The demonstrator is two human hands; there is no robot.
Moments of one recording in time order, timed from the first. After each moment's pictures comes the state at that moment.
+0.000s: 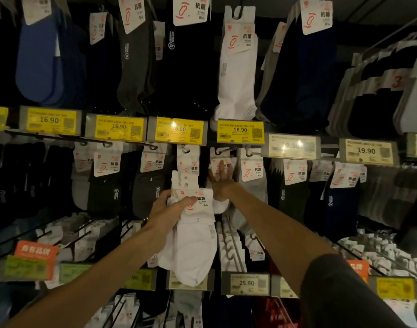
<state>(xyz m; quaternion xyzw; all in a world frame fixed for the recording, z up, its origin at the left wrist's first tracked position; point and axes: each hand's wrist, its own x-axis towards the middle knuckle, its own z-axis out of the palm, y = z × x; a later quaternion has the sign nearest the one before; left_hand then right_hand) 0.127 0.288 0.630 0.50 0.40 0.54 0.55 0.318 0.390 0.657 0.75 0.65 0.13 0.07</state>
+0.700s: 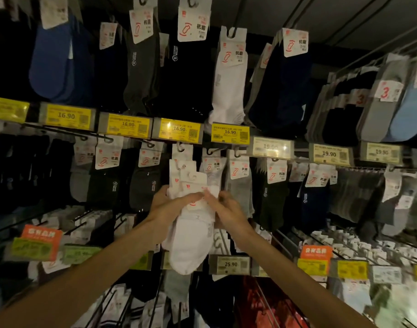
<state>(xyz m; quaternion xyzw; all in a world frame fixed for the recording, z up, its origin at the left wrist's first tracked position) 0.126 0.236 0.644 0.50 0.36 0.54 0.57 0.273 0.184 0.640 0.50 0.54 -0.38 -0.57</state>
